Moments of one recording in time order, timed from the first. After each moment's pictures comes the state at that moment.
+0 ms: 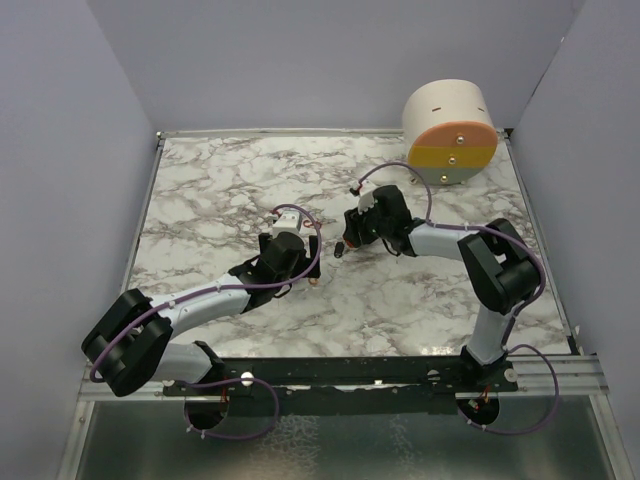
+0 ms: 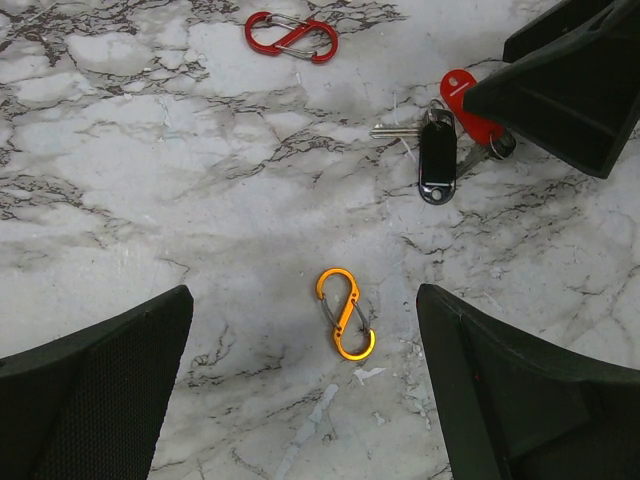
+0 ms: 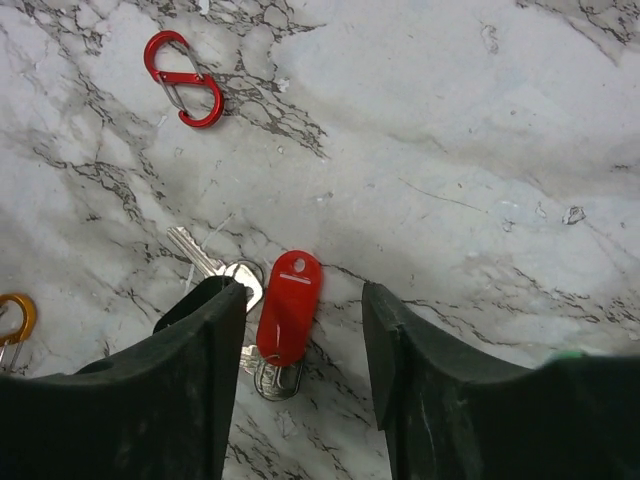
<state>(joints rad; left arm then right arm) -0.78 1.29 0.59 0.06 -0.36 -0.53 0.53 1.84 0.96 0.24 -0.22 0.01</state>
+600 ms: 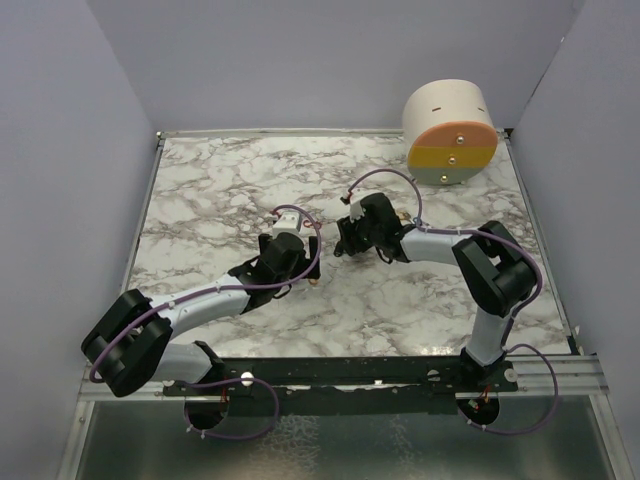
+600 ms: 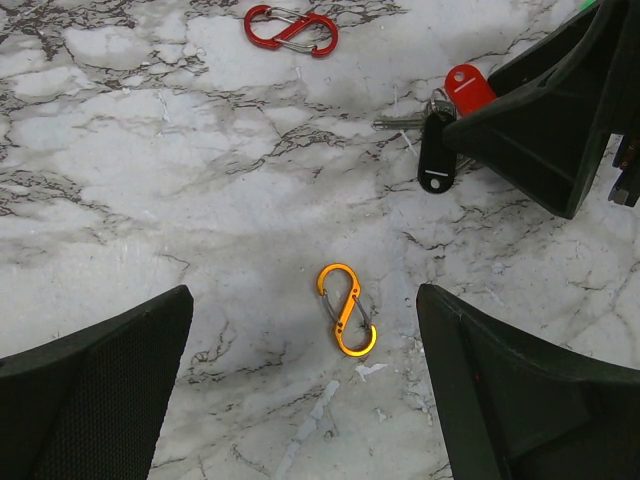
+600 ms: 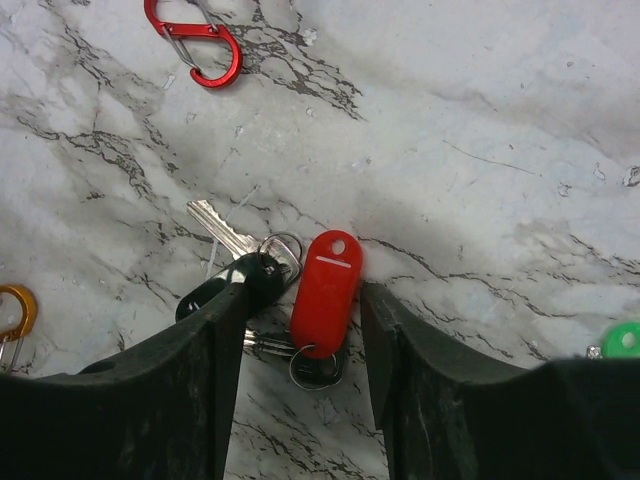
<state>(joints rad) -0.78 1.29 0.59 0.06 -0.36 -0.53 0.60 1.84 0.96 0.18 -0.11 0.03</state>
